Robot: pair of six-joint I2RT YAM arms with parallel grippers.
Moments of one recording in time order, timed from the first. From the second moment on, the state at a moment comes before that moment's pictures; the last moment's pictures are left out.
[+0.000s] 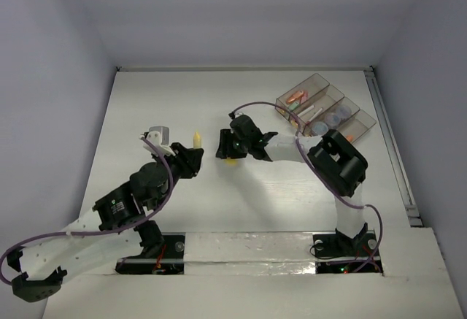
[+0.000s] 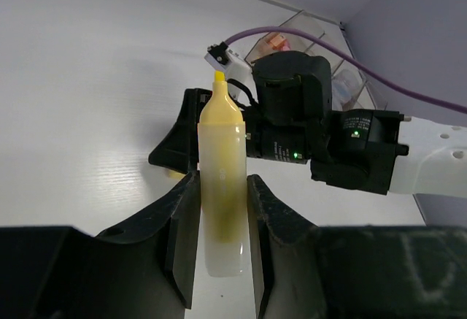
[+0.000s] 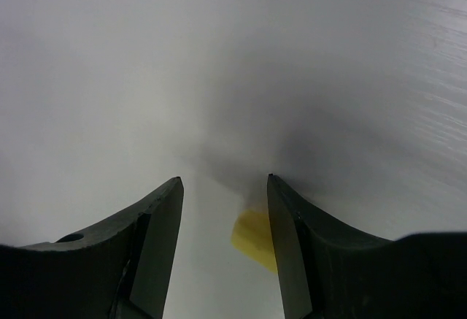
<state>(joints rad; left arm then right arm) -1.05 0.56 0.73 -0.39 -0.67 -0.65 0.80 1.99 1.22 0.04 -0.07 0.67</state>
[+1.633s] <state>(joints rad) -1.05 0.56 0.72 -0.39 -0.68 -0.65 0.86 2.07 1.49 -0.45 -0.12 -0.19</state>
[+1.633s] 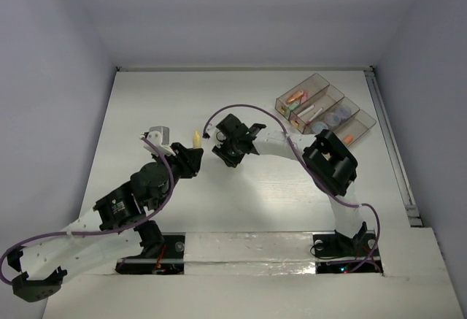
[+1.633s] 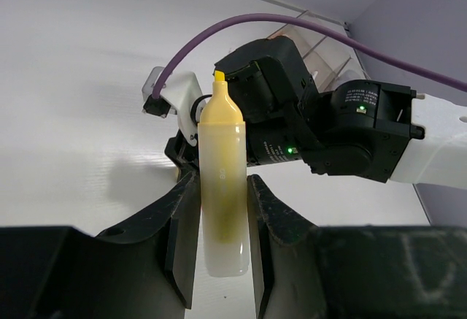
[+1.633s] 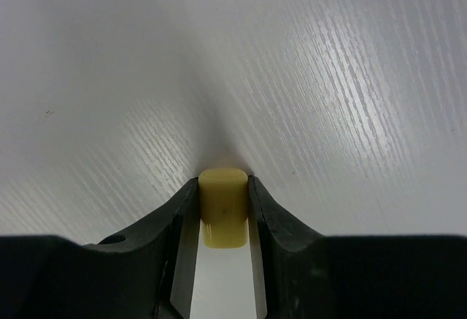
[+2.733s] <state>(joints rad) -1.03 0.69 0.55 0.24 -0.28 -0.64 0.50 1.24 0.91 0.68 -0.47 0.74</state>
